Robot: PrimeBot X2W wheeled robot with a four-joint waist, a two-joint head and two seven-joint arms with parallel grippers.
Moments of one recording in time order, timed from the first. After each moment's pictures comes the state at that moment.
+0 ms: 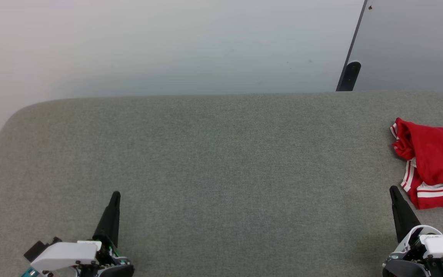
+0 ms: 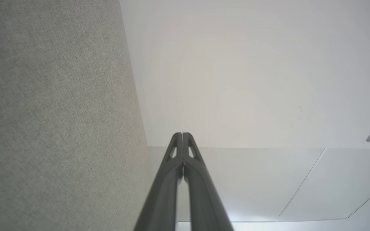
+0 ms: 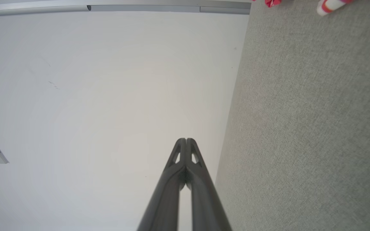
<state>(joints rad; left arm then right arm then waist) -0.10 0.05 0.11 0.25 -1.61 -0.13 0.11 -0.11 -0.05 -0.11 0.25 1.61 0.13 0.11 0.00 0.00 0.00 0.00</state>
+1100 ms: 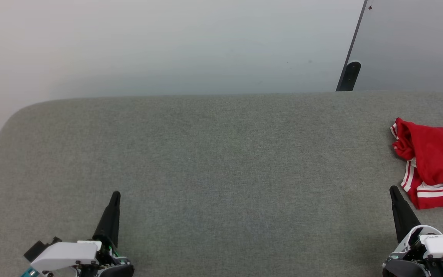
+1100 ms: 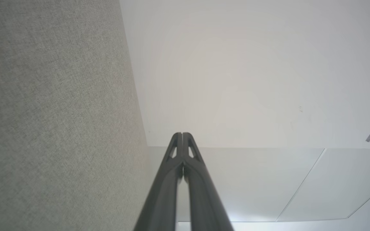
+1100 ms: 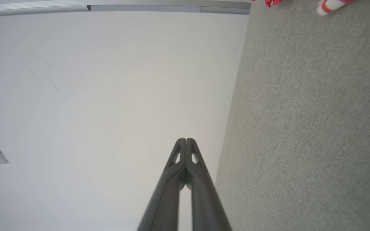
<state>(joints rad) -0.10 0.05 0.11 0.25 -1.61 -0.13 0.11 -0.11 -0.05 -0.11 0.25 1.61 0.13 0.11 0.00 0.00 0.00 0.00</state>
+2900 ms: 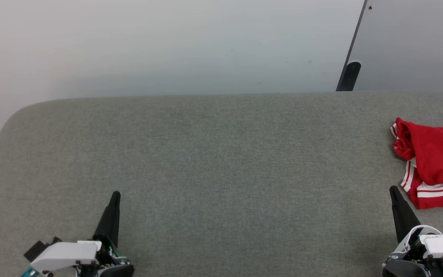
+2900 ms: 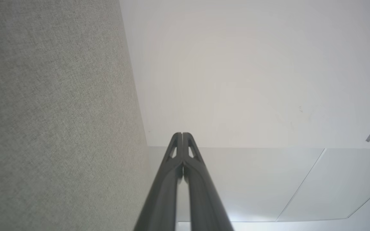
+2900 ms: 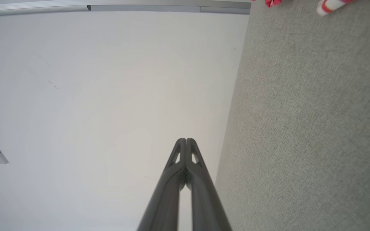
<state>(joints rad) -0.10 0.05 0.11 0.25 -1.61 -0.13 0.11 -0.11 -0.05 -0.11 0.25 1.61 0.13 0.11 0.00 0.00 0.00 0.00</state>
